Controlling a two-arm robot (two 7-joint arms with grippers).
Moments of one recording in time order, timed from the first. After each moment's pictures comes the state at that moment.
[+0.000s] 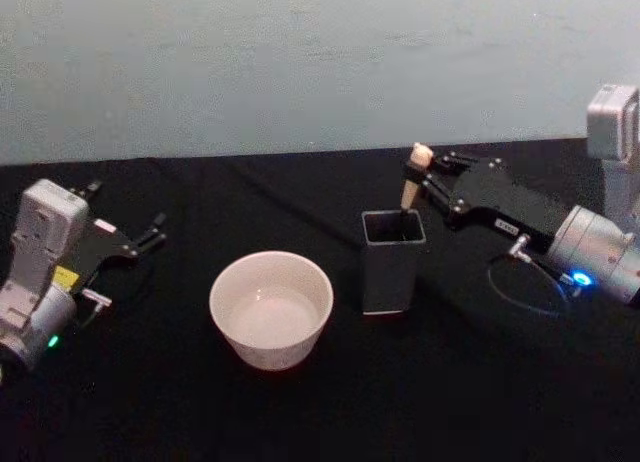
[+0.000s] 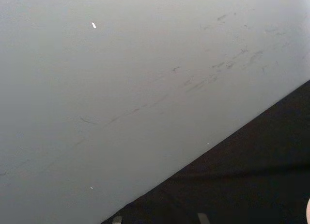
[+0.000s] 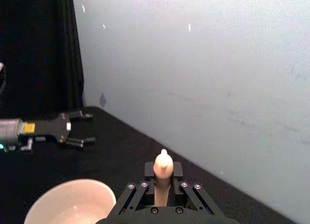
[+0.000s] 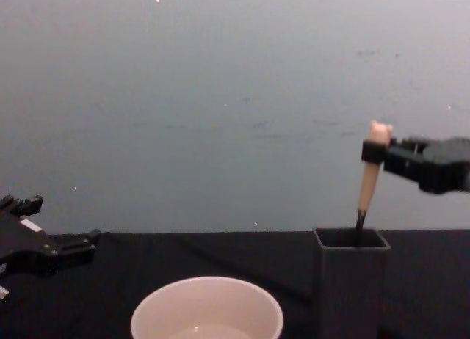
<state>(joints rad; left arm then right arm) -0.20 0.60 0.45 -1.41 -0.25 -0.12 0.03 0.30 0.54 -0.38 -1.48 0.57 -0.05 0.60</state>
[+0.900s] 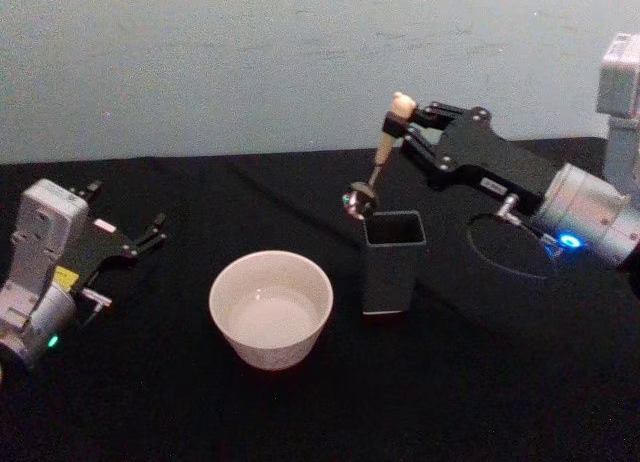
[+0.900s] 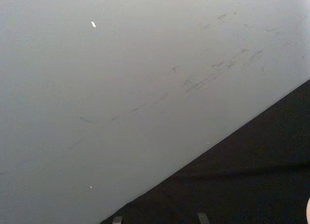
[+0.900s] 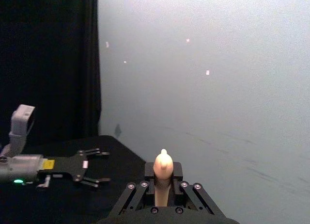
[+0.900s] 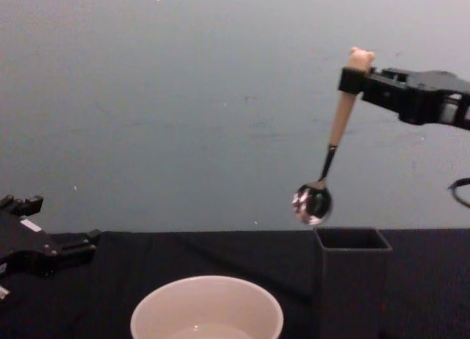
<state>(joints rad) -0.20 0.60 0.45 -1.41 -0.25 -0.12 0.03 0.38 0.51 -0.40 -1.49 0.62 -0.09 0.66</state>
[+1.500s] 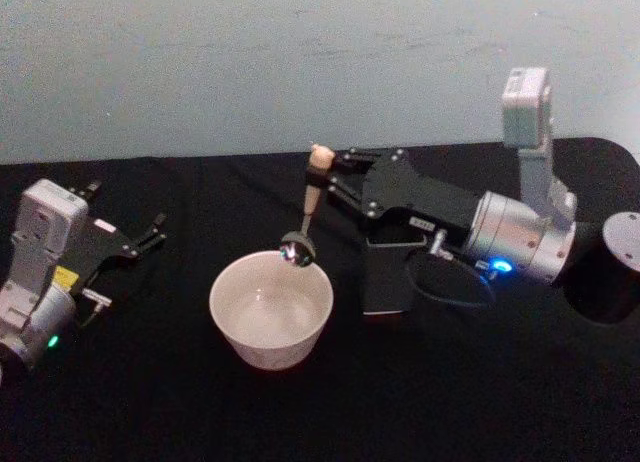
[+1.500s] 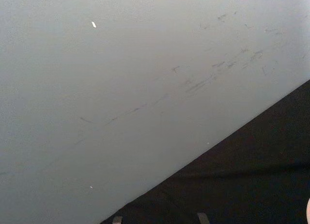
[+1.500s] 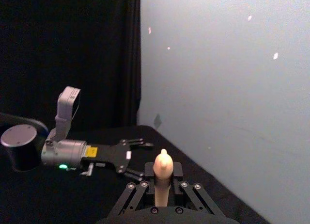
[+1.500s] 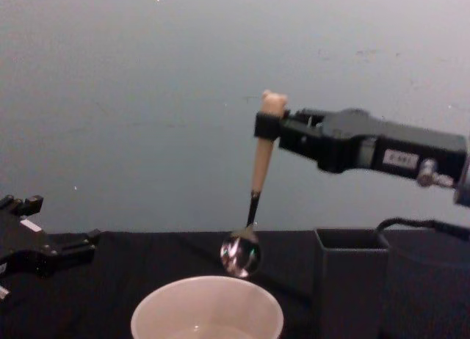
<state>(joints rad) -0.20 0.60 0.45 -1.41 -0.25 -0.12 0.03 0.45 0.45 -0.54 -1.41 0.59 -0.10 0.74</state>
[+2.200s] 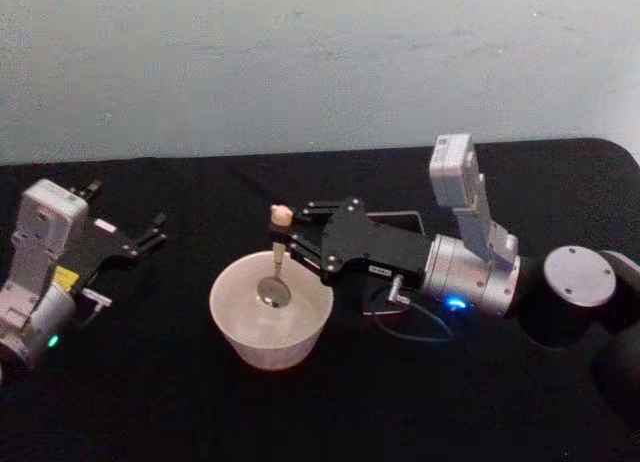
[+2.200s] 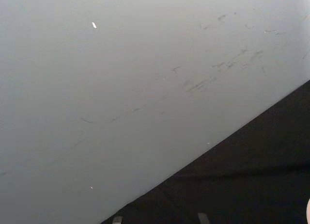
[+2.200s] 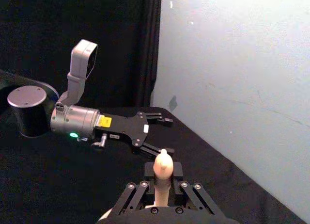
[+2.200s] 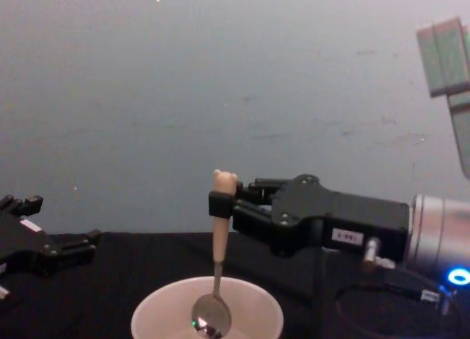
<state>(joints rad) -0.20 0.60 0.45 -1.41 -0.25 -0.12 0.03 0.48 0.37 -0.63 -1.24 0.49 -0.22 0.78</state>
